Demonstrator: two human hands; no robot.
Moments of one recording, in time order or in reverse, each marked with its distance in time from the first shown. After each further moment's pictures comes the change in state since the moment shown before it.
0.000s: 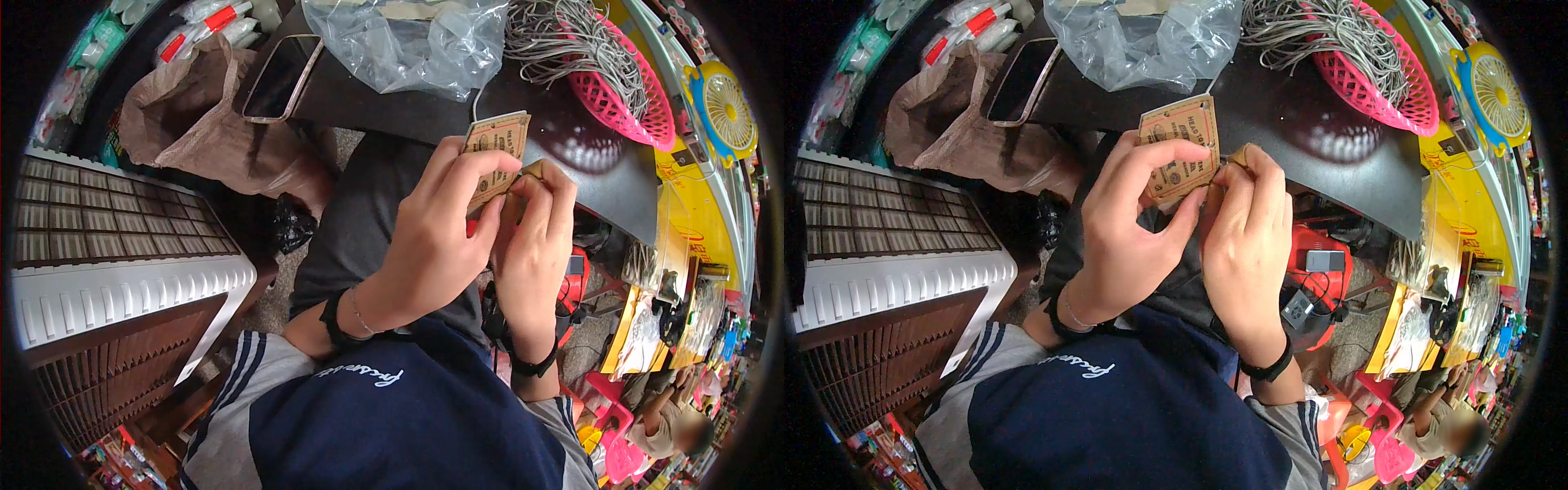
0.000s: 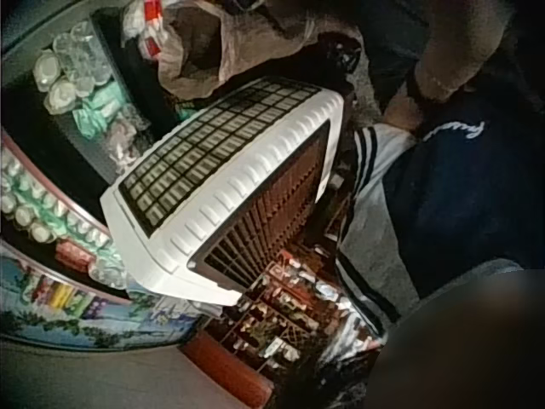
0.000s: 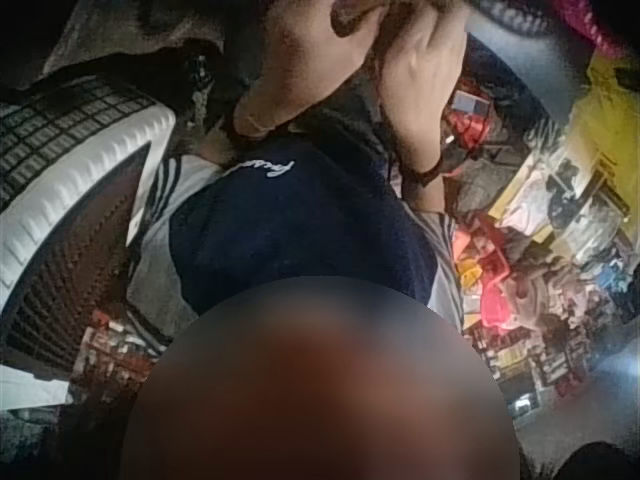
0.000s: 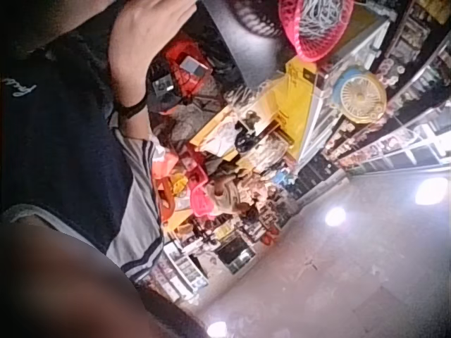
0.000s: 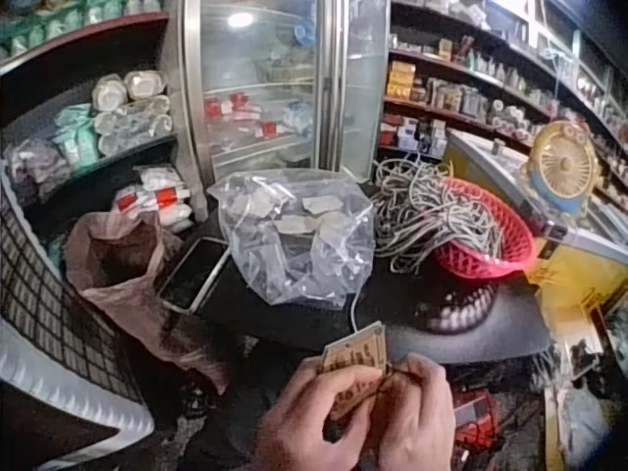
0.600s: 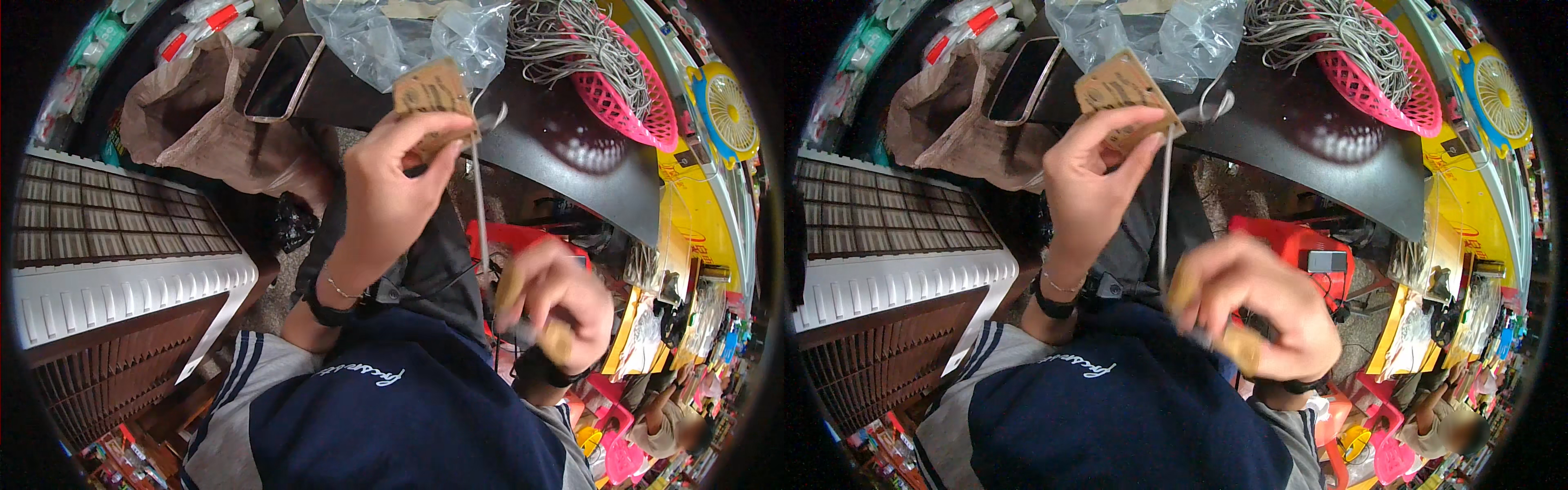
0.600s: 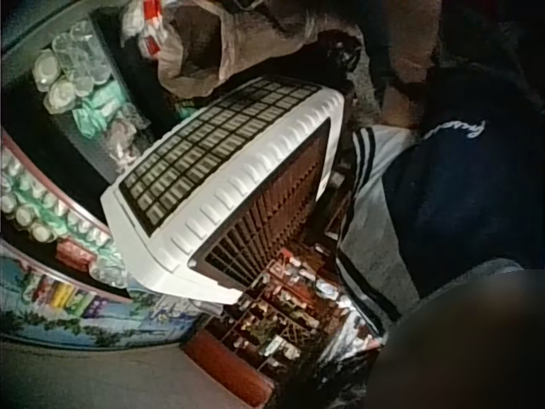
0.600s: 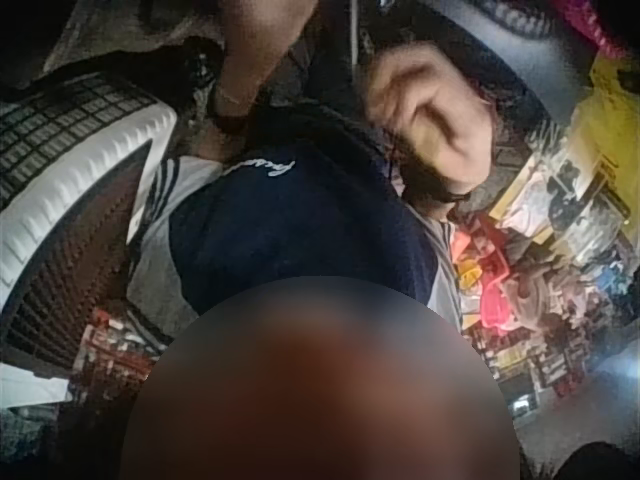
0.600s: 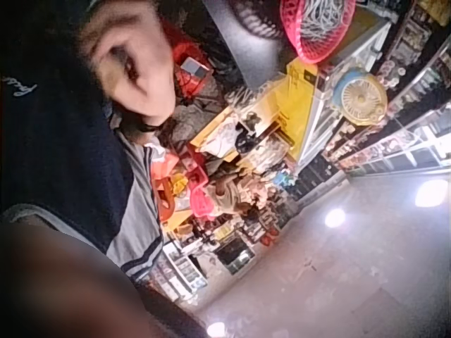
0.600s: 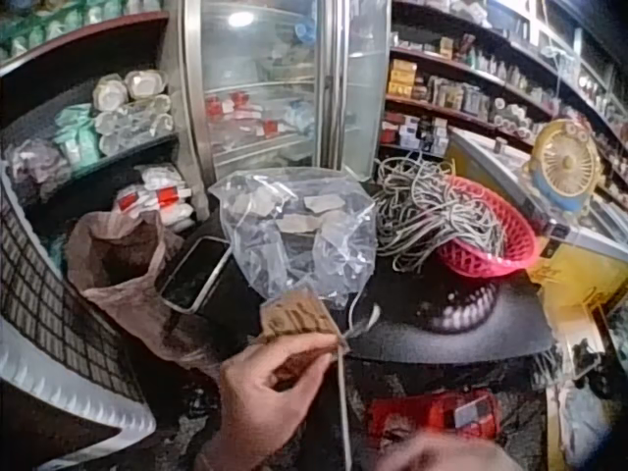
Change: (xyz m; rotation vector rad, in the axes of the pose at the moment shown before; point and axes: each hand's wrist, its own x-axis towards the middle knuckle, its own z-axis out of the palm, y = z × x) left_hand 0.015 -0.036 -0.026 -0.082 0.034 -0.147; right_hand 0.009 0.024 -0.054 1.413 -0.706 -0.129
